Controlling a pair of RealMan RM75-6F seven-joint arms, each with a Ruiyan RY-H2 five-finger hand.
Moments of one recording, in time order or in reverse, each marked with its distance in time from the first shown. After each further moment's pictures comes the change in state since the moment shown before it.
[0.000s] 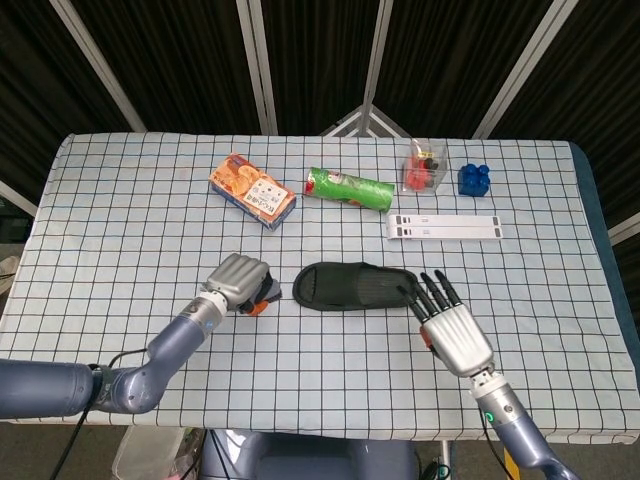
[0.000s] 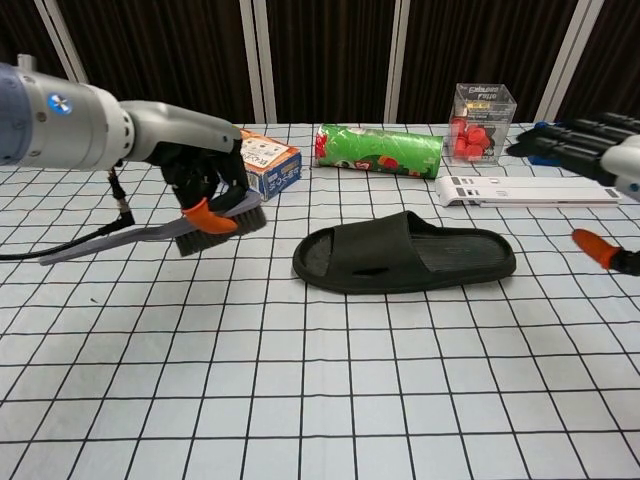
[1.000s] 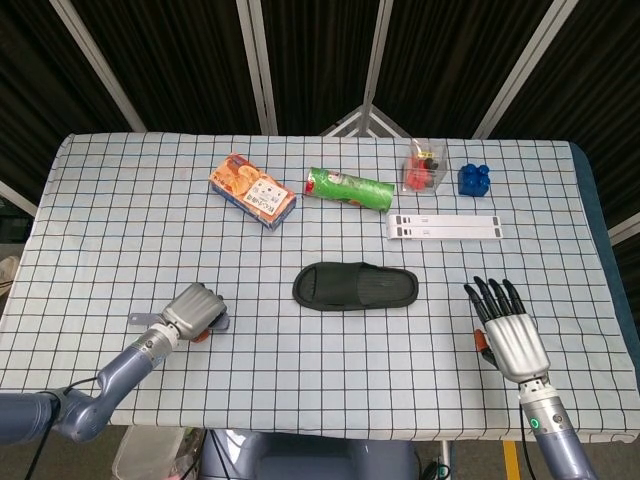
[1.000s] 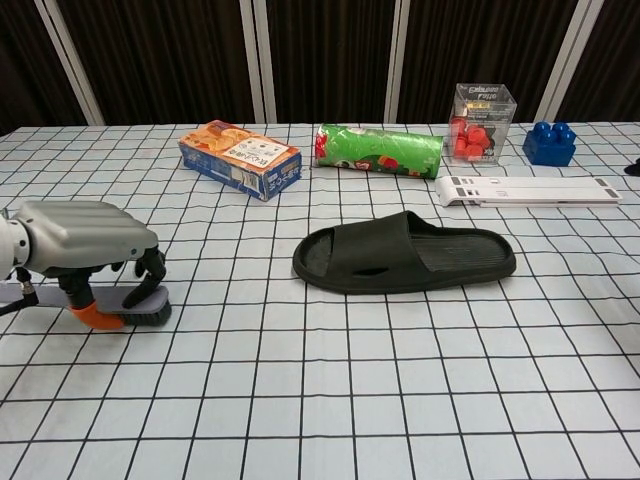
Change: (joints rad) left arm 0.249 -0.074 0.245 0.228 0.581 0.023 -0.061; right arm -0.123 0.010 0.005 0.140 0.065 0.036 0.193
